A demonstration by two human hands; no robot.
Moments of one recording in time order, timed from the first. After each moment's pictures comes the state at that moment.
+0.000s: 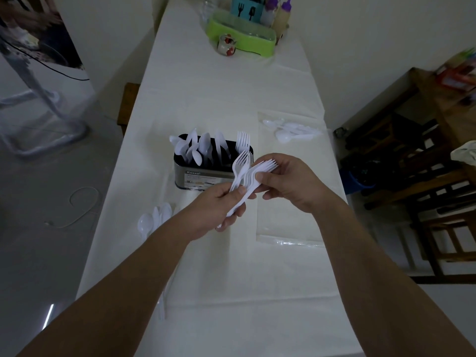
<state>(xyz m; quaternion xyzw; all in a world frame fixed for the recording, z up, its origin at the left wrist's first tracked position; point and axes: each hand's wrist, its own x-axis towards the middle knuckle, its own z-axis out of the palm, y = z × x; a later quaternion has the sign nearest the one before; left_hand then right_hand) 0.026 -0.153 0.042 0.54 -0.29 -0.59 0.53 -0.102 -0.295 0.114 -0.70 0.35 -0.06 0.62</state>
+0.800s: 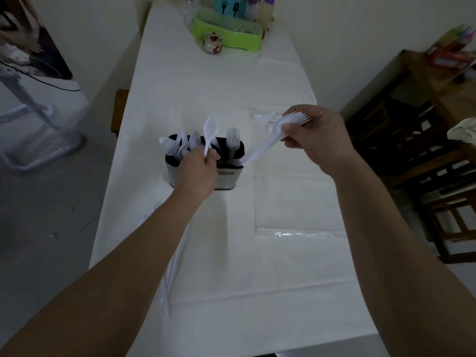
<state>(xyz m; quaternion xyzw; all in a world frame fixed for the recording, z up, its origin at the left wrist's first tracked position) 0.052 -0.197 0.045 0.77 -0.28 -0.28 0.50 -0.113 -0.337 0.155 -0.75 0.38 -0.25 0.47</state>
